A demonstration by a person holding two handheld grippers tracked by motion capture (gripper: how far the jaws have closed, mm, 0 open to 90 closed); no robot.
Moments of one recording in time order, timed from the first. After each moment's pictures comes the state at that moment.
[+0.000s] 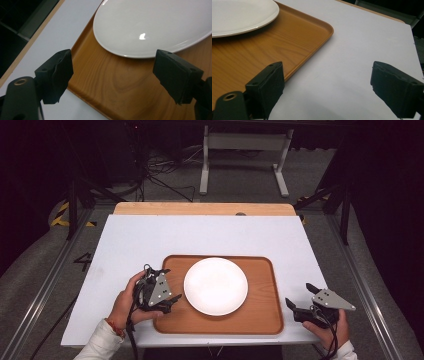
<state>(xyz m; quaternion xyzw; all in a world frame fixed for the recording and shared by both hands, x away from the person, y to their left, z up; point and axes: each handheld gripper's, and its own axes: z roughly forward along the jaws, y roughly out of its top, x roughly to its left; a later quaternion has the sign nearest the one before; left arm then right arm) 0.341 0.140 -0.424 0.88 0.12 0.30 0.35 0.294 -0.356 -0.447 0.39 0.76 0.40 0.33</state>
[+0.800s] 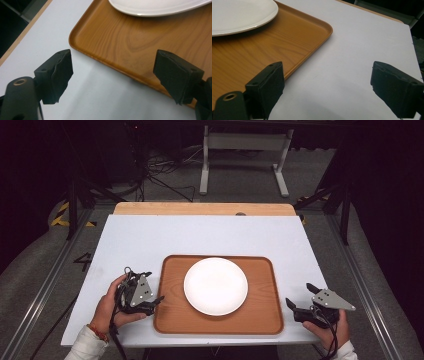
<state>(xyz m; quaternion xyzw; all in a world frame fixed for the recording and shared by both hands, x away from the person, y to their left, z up) 0.340 0.184 -0.438 0.88 0.17 0.29 0.32 0.294 -0.356 -0.447 0.39 0.76 0.40 0.33</state>
